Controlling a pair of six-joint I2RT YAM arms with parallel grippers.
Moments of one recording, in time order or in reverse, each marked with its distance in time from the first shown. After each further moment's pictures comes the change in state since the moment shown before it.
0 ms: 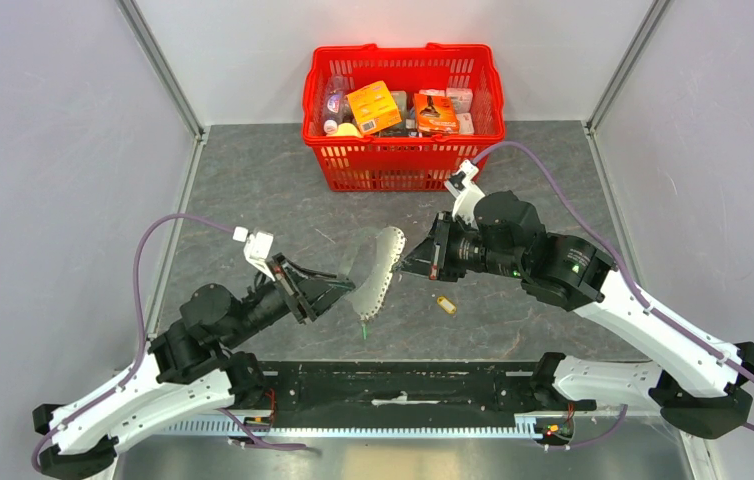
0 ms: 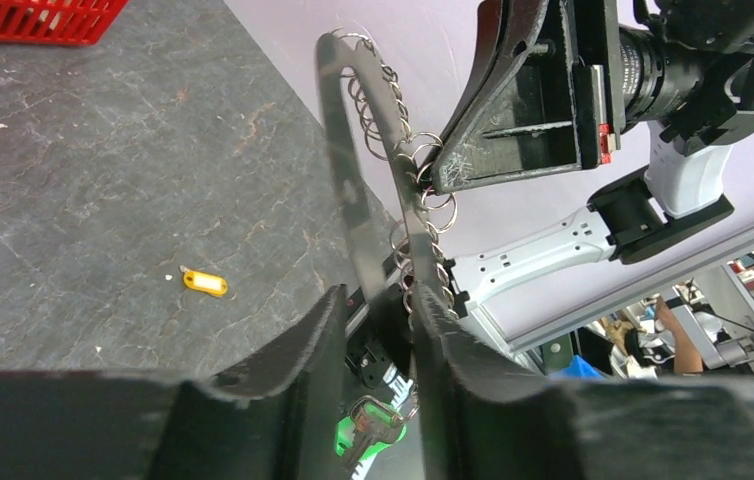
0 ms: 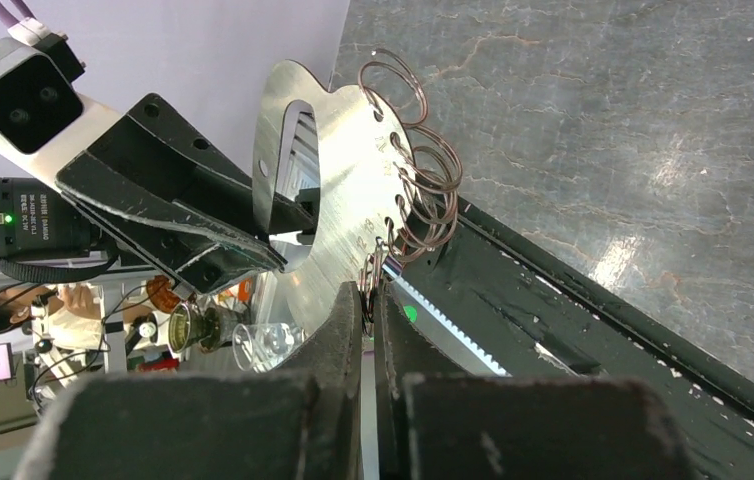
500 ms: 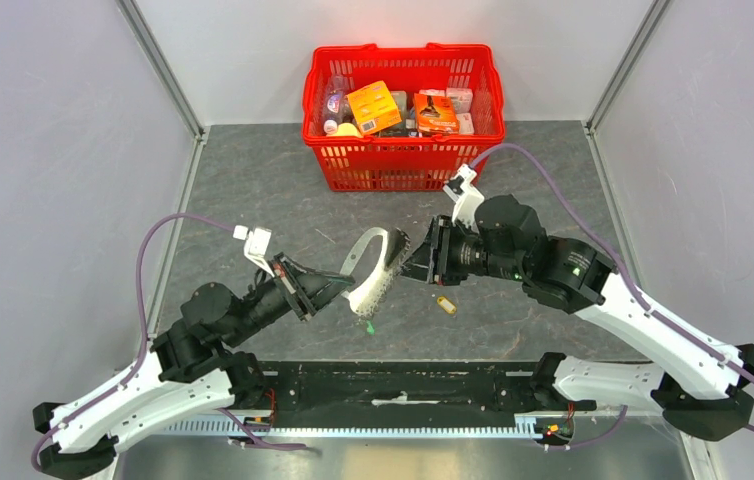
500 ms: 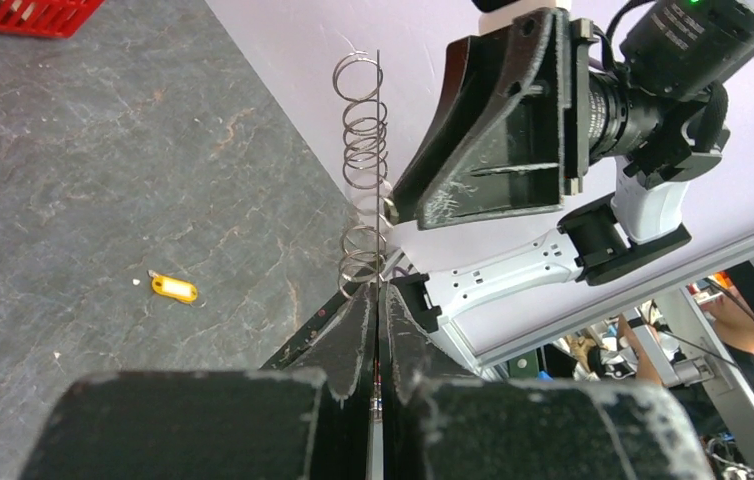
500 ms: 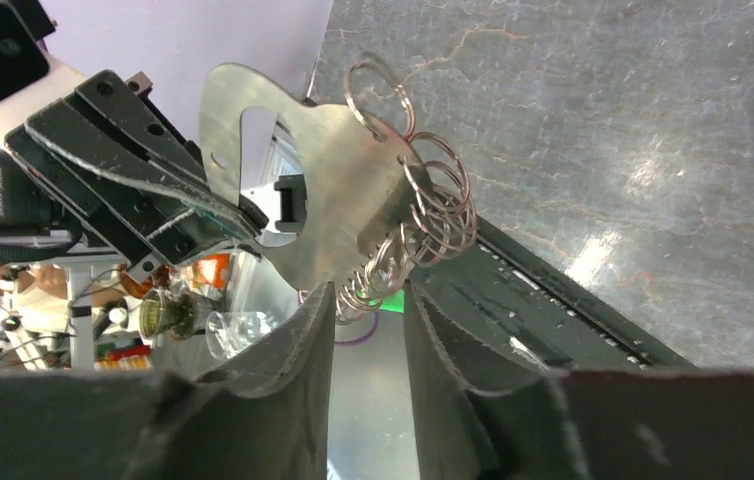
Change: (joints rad) left arm 0.000 0.020 0.000 0.047 -0.002 -0.063; right arm 0.000 -0.010 -0.025 0.000 -0.015 -0.048
